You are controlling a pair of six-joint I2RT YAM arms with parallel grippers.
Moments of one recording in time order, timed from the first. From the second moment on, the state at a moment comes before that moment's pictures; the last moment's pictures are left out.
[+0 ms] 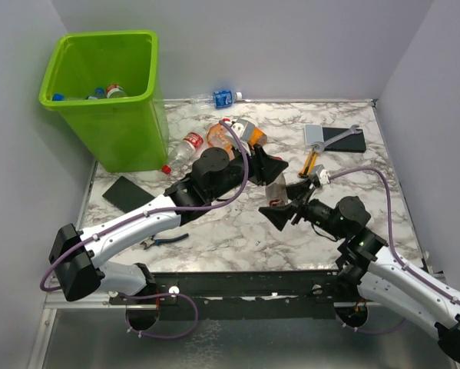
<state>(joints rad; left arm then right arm) -0.96 1.30 1.10 0.21 -0.01 -0.56 0.72 0.64 0.38 0.32 -0.23 0.30</state>
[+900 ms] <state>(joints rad) -0.58 1.34 1.71 0.28 -0.70 0.30 0.72 0.55 0.55 -0.05 0.01 0.55</state>
